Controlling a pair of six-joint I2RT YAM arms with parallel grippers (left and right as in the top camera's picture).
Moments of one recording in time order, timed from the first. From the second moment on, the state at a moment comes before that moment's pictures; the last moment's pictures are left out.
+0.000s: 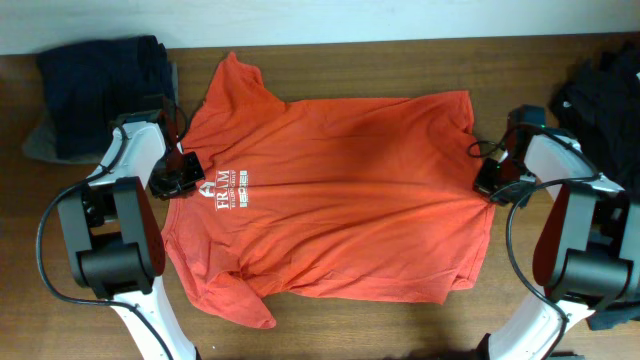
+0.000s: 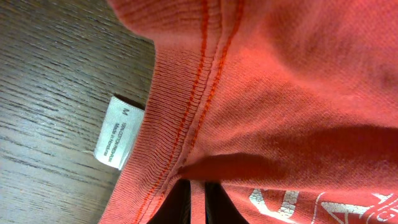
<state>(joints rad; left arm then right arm) 0.11 2.15 1.54 -0.99 -0.04 -0.29 -0.26 1.99 1.29 -0.86 0.02 0.33</state>
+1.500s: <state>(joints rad) -0.03 2.08 2.18 -1.68 -0.01 -0.24 -0.22 1.67 1.73 -1.57 -0.22 0.17</state>
